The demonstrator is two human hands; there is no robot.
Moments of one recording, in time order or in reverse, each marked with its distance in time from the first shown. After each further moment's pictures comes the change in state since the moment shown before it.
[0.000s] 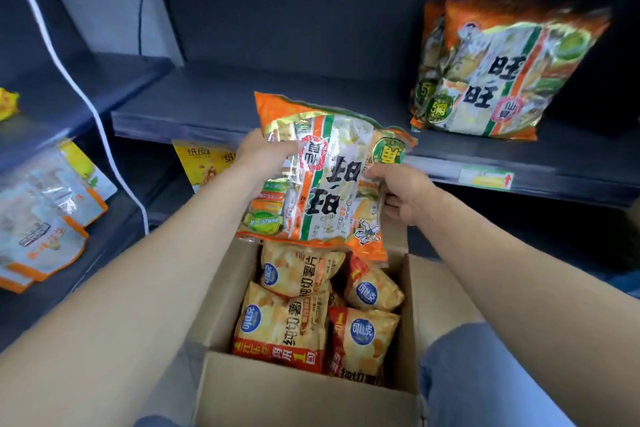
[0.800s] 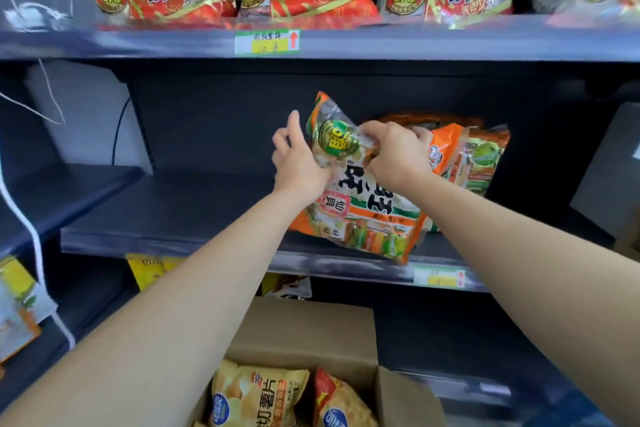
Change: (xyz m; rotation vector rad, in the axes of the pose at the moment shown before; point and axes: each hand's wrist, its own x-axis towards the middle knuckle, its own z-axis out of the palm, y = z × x) left_hand 0.025 0.143 0.107 0.323 0.125 0.561; right_hand 0.011 -0.161 -0.077 -1.041 0.545 -0.977
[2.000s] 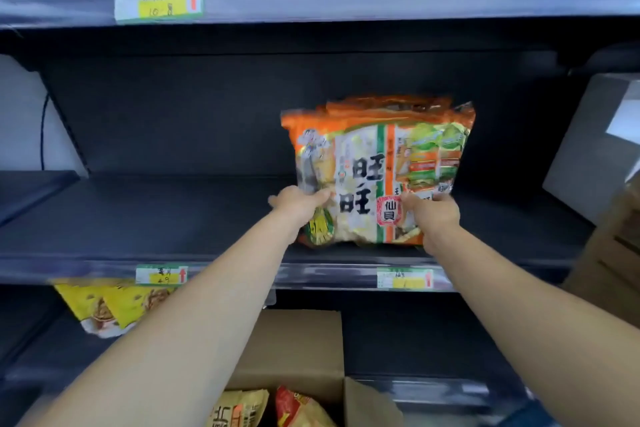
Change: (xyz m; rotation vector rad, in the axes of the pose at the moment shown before) left_hand 0.021 -0.031 0.125 -0.294 -0.347 -0.473; right_hand -0.026 0.158 0.077 0.953 0.137 1.057
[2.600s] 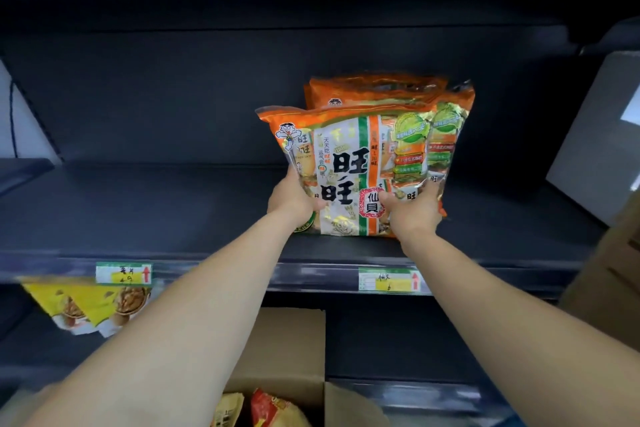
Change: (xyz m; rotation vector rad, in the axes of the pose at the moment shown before) left_hand 0.027 -0.001 0.040 0.262 0.070 0.212; right_hand 0.031 0.024 0.012 -0.214 0.045 -0.192
